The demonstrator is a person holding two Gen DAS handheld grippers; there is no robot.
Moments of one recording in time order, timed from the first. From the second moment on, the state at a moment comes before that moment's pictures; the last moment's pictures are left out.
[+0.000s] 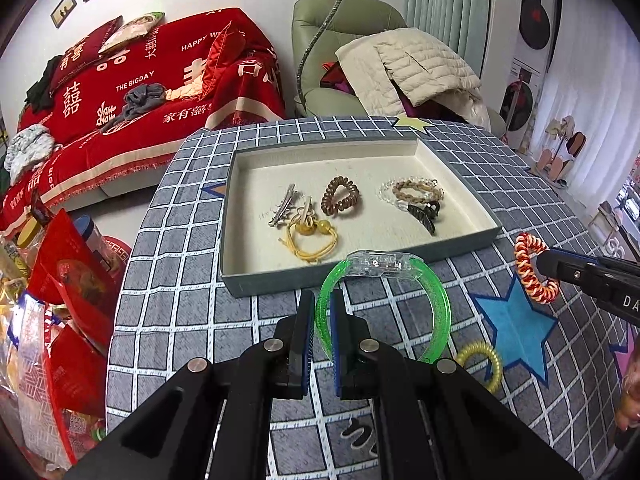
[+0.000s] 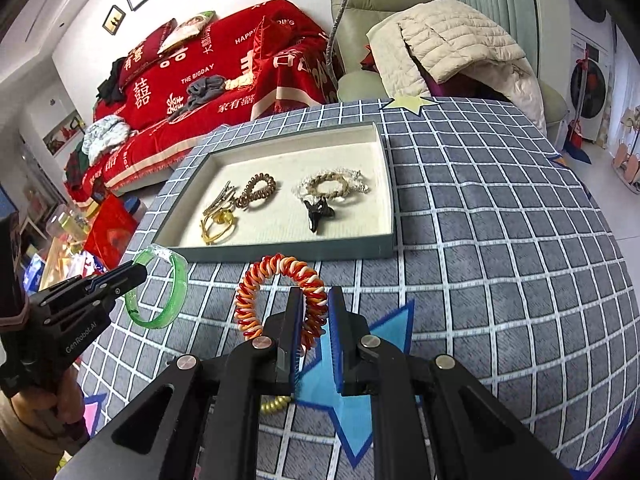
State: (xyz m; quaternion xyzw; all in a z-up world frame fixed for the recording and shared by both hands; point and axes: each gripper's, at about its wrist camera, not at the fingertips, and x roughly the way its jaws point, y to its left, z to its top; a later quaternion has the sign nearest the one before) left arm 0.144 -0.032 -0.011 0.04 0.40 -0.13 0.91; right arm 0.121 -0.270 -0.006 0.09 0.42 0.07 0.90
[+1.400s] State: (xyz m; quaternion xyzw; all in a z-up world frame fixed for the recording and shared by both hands) left arm 0.267 -0.060 -0.030 0.05 0.41 -0.10 0.90; right arm 0.266 -0.267 -0.018 0.09 0.44 0.05 0.89
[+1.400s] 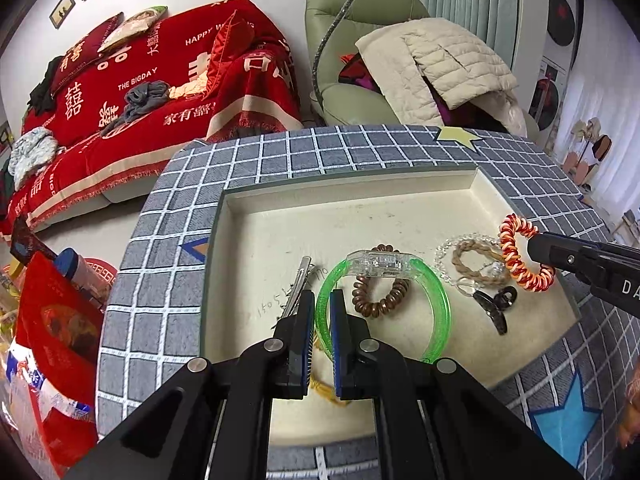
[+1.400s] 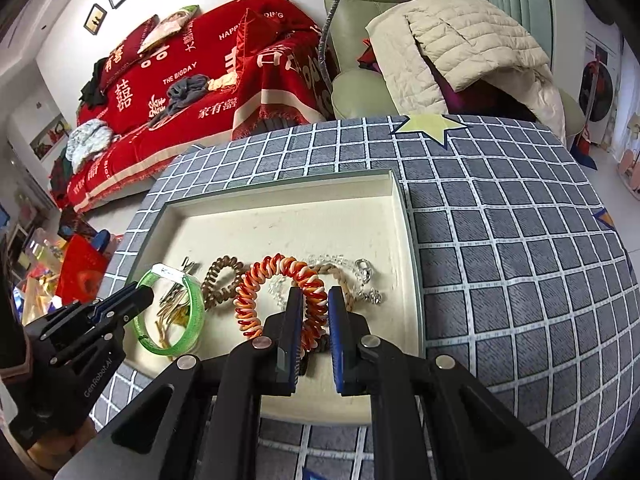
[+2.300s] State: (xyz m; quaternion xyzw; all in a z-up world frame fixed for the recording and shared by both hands) left arm 0.284 -0.072 -0.053 0.09 0.43 -0.08 0.90; right arm 0.286 -0.261 -0.049 0.09 0.47 0.04 0.88
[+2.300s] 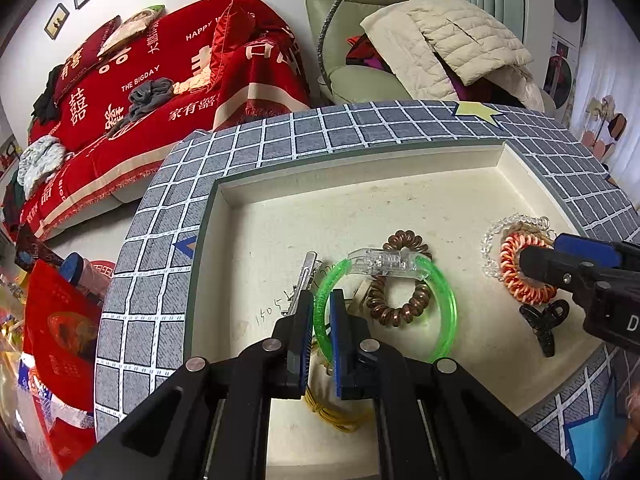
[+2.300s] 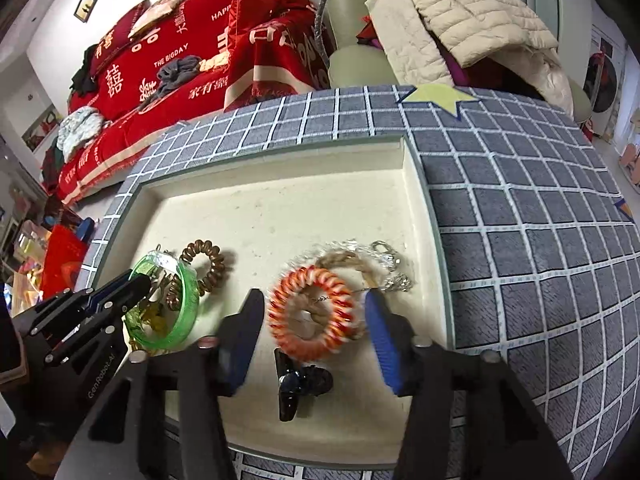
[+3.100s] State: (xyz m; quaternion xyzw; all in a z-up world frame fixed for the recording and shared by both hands) left arm 0.272 -0.067 -0.042 0.09 0.44 -0.08 0.89; right arm 0.244 -0.274 -0.024 0.12 0.44 0.04 0.89
